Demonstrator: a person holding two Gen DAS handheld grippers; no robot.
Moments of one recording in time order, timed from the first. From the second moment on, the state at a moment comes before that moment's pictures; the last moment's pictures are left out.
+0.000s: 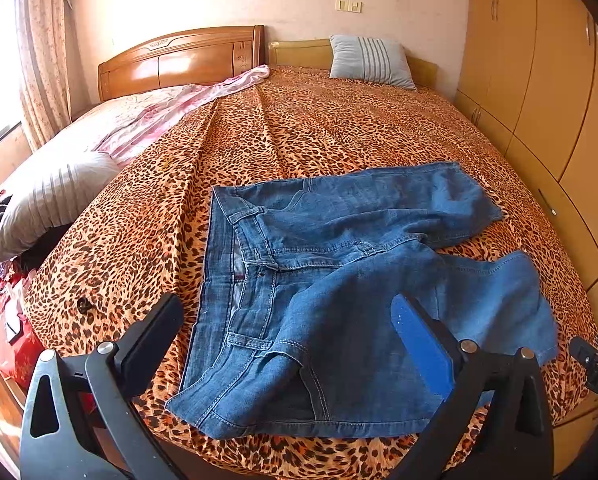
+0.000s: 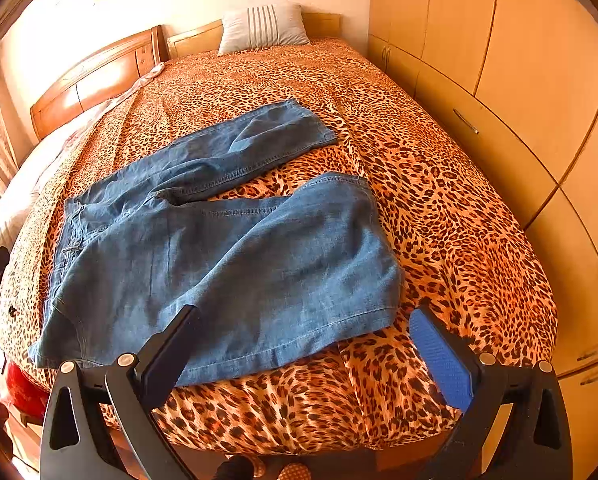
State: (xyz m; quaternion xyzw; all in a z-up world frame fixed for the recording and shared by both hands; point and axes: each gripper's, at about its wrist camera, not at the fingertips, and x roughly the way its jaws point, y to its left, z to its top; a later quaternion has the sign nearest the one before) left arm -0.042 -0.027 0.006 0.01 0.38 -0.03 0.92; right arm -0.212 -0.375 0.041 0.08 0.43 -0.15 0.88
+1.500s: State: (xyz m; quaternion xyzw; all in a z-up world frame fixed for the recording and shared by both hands) left arm -0.013 -0.039 -0.010 0.02 0.42 -0.05 0.91; right arm -0.194 -0.385 0.026 0.09 0.46 -0.16 0.87
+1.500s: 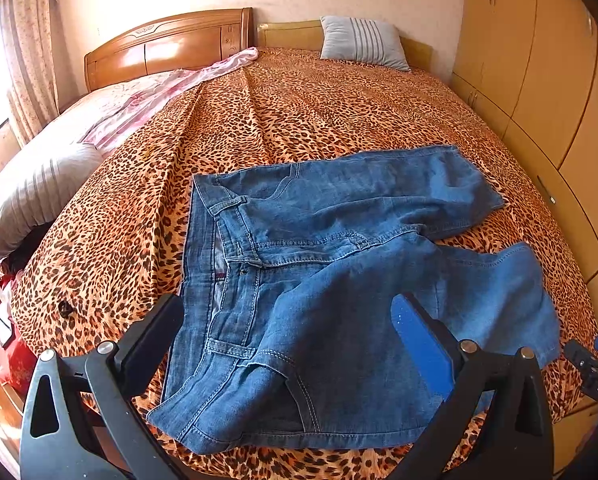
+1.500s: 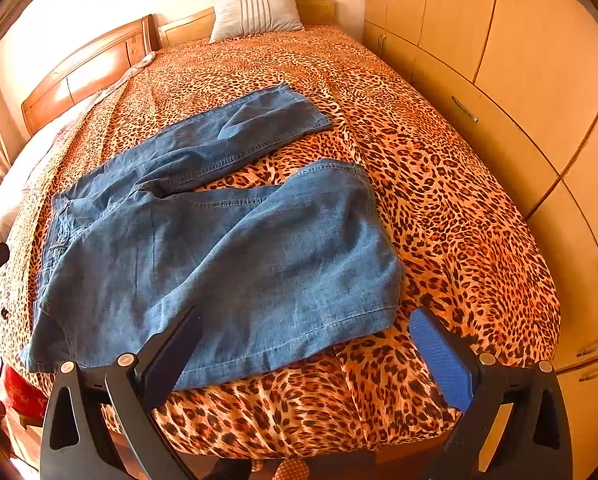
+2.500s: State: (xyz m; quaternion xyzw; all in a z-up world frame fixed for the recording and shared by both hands) left arm 0.056 0.048 -0.084 -0.02 0.62 -0.01 0.79; right arm -0.192 -0.517 -0.039 0.26 0.52 -0.26 0.77
